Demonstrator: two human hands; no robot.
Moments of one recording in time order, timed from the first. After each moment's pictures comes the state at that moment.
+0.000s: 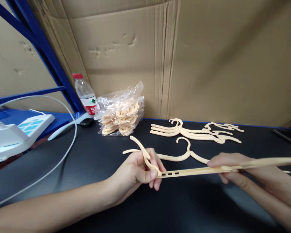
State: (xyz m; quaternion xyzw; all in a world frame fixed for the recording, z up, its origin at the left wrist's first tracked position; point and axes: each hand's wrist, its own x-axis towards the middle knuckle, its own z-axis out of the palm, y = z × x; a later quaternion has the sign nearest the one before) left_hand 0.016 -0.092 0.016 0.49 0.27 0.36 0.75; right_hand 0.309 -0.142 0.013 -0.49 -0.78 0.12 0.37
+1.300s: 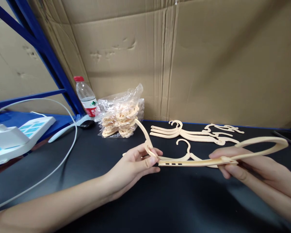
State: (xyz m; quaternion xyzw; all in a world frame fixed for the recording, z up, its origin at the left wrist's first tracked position) left_hand 0.009 -0.086 0.019 0.47 0.33 0.38 0.73; right_hand 0.306 -0.134 0.017 -0.47 -0.79 0.08 0.37
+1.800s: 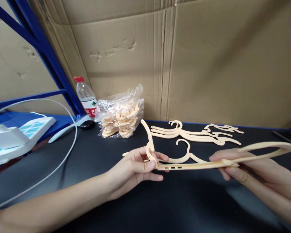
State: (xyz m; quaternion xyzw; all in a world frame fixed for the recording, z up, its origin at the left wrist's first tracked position) left_hand 0.006 -0.083 0.020 0.44 0.26 0.35 0.79; right_hand 0.307 -0.135 0.013 -0.48 -0.79 0.09 0.38
